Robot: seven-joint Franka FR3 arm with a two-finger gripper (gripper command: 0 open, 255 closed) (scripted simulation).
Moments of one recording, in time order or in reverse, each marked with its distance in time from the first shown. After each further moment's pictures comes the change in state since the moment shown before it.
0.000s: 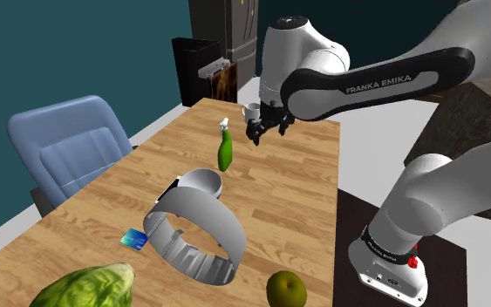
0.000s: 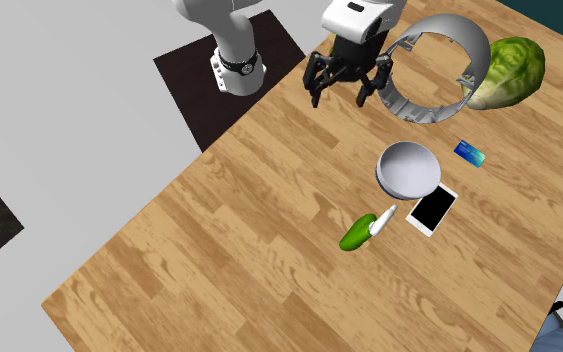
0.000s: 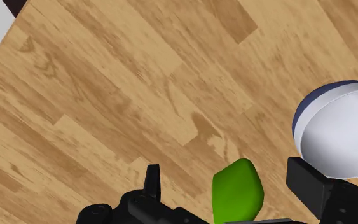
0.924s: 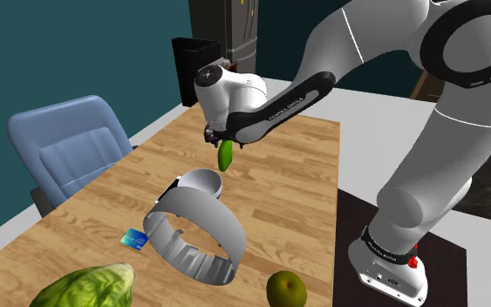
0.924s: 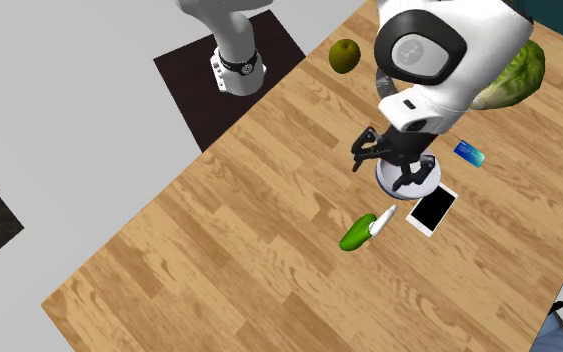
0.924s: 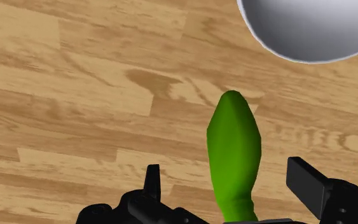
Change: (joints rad) arm -0.273 0.664 0.340 0.372 -0.541 0.101 1.019
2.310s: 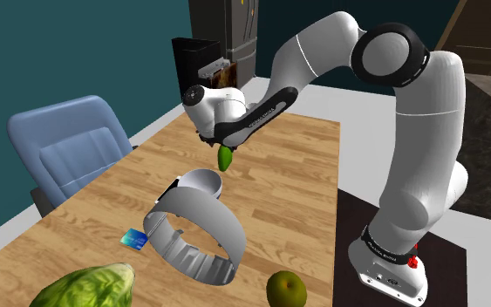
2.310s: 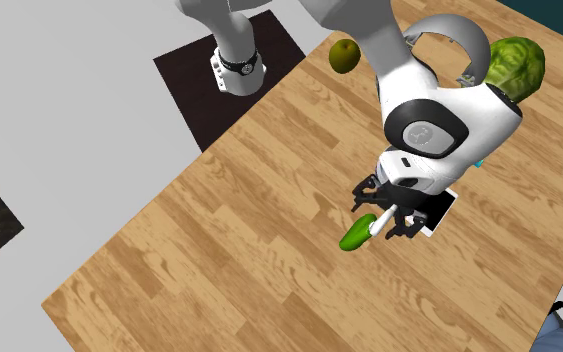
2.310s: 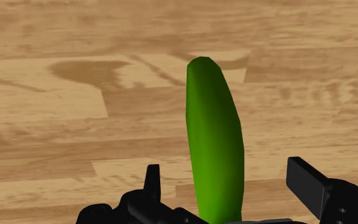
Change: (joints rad) arm 0.082 0.345 -0.110 0.255 -0.278 -0.078 0.364
